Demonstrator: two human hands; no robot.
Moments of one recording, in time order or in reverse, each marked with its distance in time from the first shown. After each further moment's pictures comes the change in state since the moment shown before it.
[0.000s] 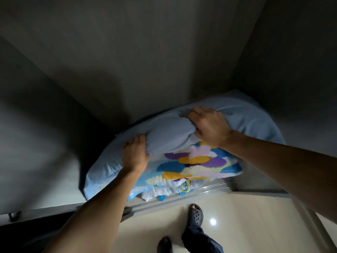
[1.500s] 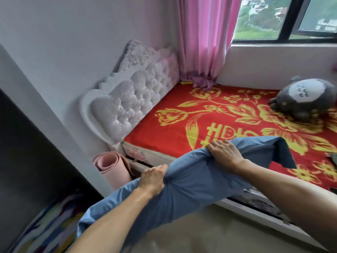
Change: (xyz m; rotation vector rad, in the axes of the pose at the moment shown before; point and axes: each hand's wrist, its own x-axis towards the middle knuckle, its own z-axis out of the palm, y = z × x) left_hand -0.378 0.609 -0.078 0.107 -0.044 1.187; right_hand -0.773 0.104 -0.278 -0.464 -0.096 1.062
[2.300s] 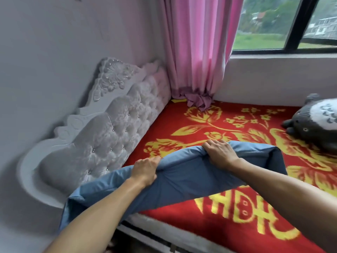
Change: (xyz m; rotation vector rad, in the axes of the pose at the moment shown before) left_hand 0.472 -0.134 -0.044 0.078 0.041 0.094; right_hand 0.406 0.179 0.053 0.105 0.048 0.113
